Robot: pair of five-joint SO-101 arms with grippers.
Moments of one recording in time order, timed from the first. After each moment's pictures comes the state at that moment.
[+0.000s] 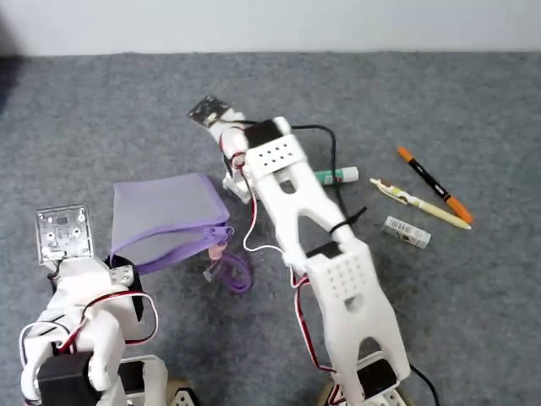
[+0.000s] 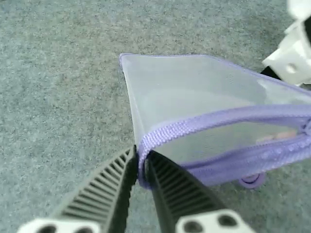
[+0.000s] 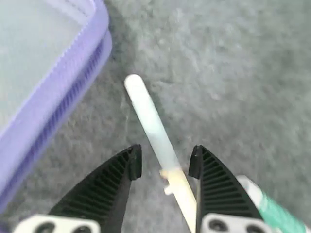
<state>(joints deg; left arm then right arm) -13.1 -82.0 51.2 90.1 5.8 -29.0 54.2 -53.3 84.0 22.5</state>
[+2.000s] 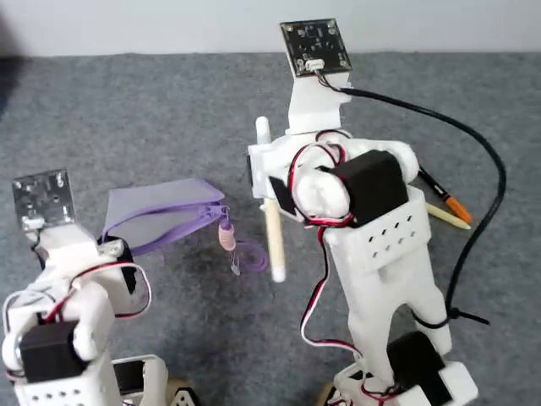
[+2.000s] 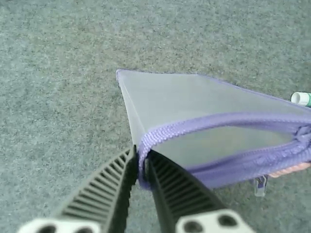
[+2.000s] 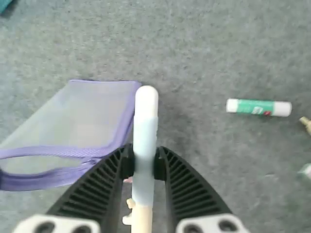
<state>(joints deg) -13.1 -65.5 36.7 90.3 9.8 -32.4 -9.2 -33.0 100.5 -20.1</state>
